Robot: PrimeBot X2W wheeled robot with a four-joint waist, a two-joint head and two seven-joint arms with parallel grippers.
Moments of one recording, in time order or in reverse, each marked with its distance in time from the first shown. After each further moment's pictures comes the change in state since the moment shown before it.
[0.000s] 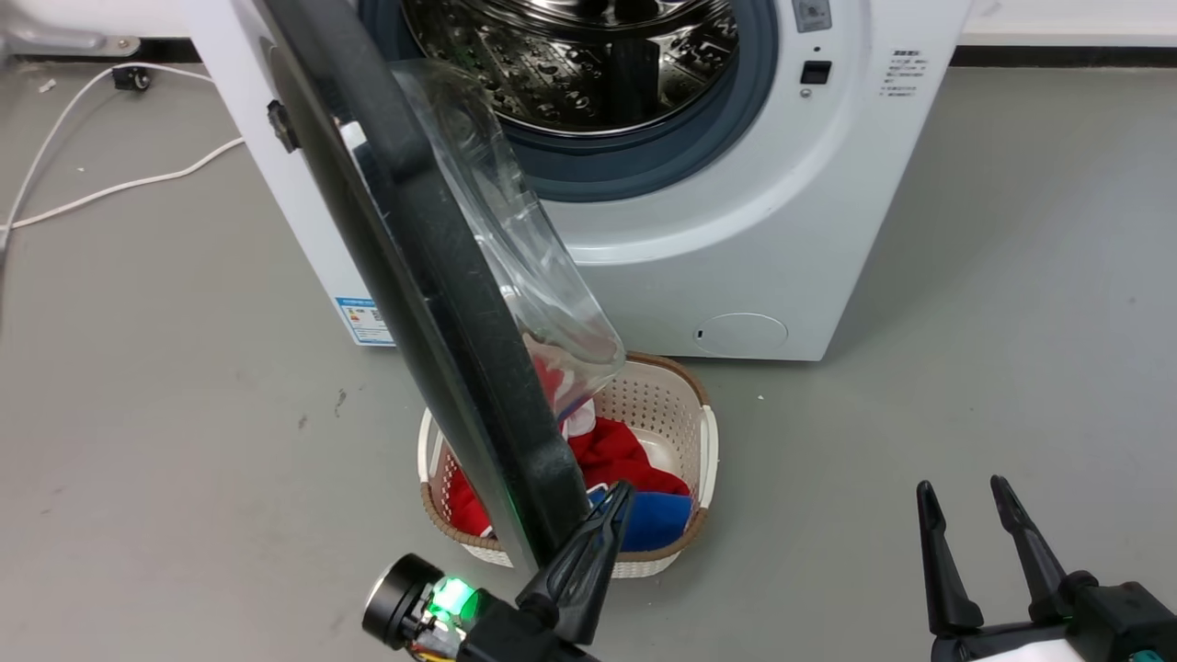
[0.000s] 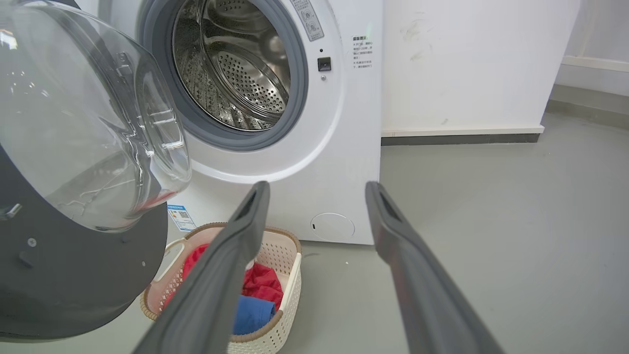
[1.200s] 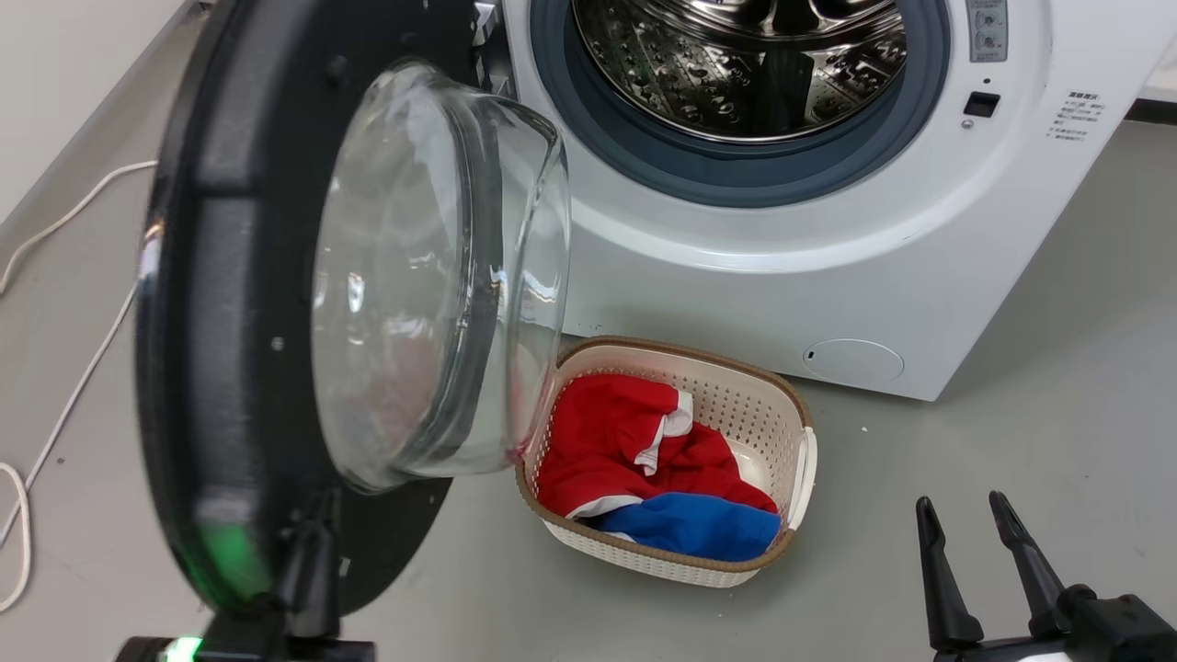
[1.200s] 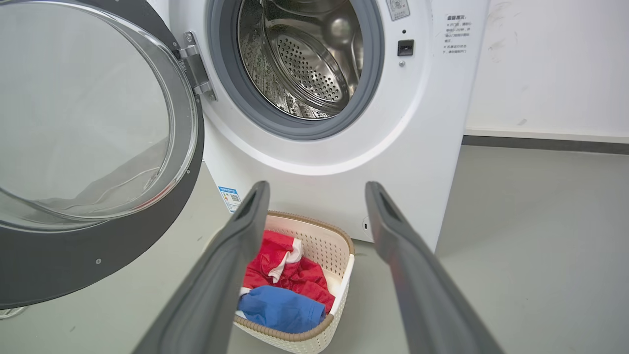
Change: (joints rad) left arm 0.163 0.049 0.405 -0.017 -0.055 0.088 -0.002; right arm 0.025 0.001 -0.001 0.007 0.001 0.000 0.000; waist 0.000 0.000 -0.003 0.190
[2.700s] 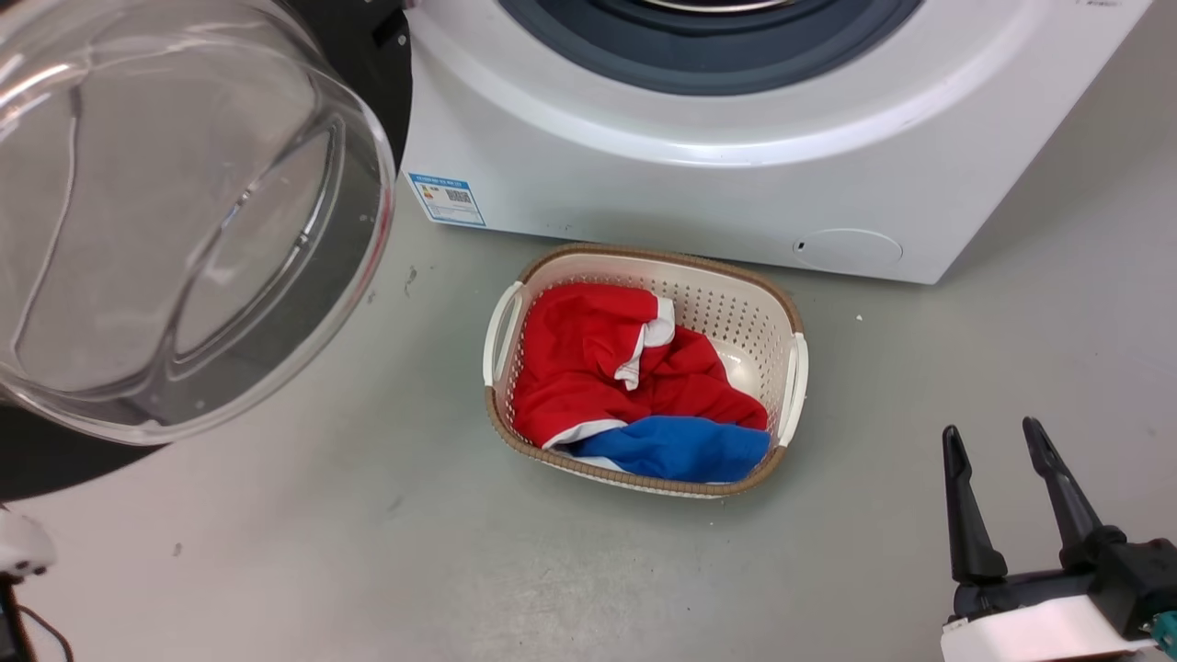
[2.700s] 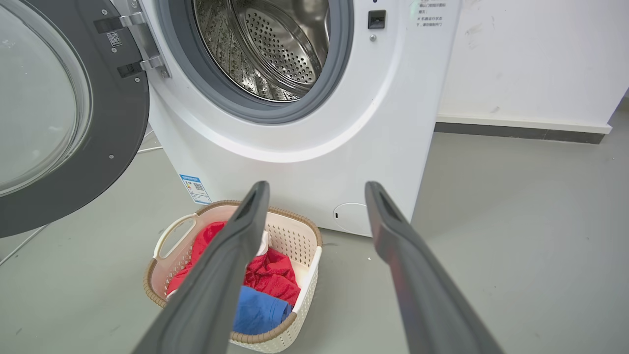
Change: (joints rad) left arm -0.360 0.138 0.572 0.401 -0.093 -0.071 0.000; right arm -0.089 0.000 -0.038 -0.044 -0.077 0.000 0.000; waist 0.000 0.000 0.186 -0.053
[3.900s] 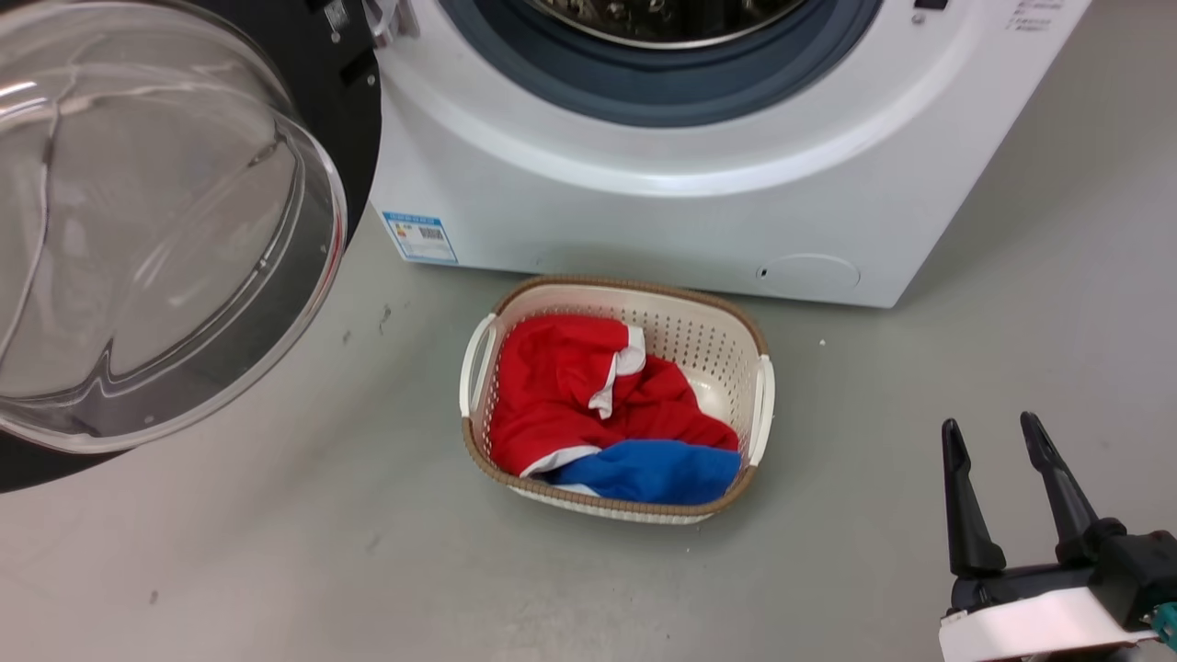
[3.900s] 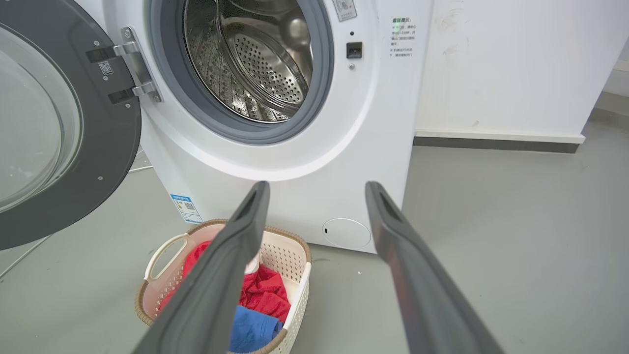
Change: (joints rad) left arm -0.151 0.113 0.134 0.217 0.081 -0.133 0.000; right arm -0.027 0.000 0.001 0.022 0.024 0.000 0.000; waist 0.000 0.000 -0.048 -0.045
